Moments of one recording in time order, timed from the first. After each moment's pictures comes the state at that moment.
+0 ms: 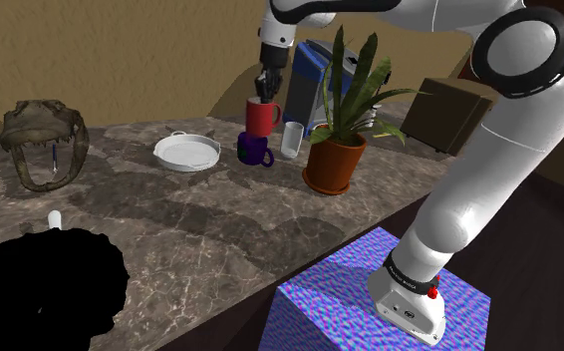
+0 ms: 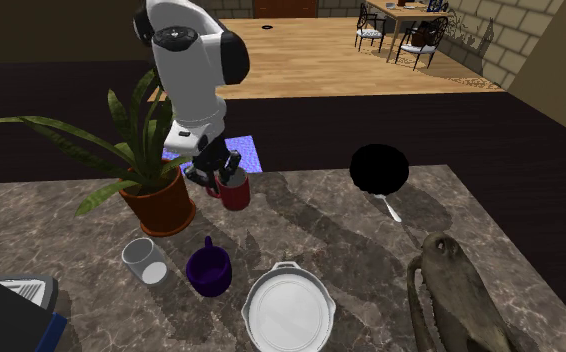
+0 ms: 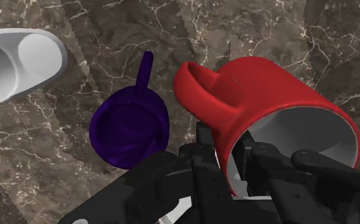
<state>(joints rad) -0.06 -0.02 0.17 -1.78 0.04 1.75 -0.18</state>
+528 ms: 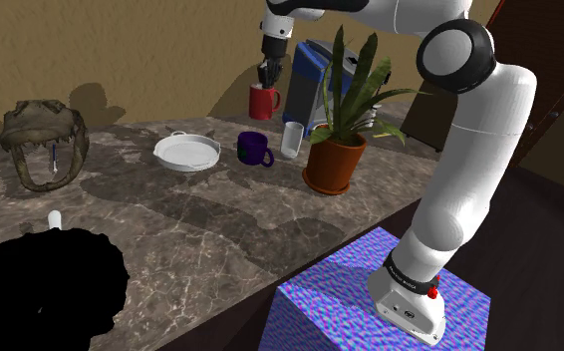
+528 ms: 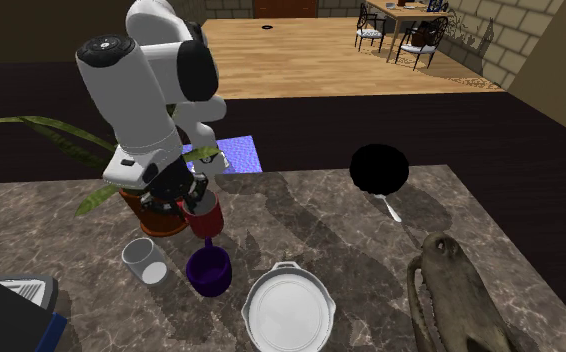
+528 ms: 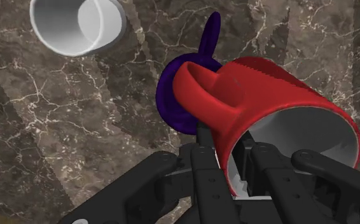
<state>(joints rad) -0.12 0.22 0.11 -1.44 0.01 1.65 -0.30</state>
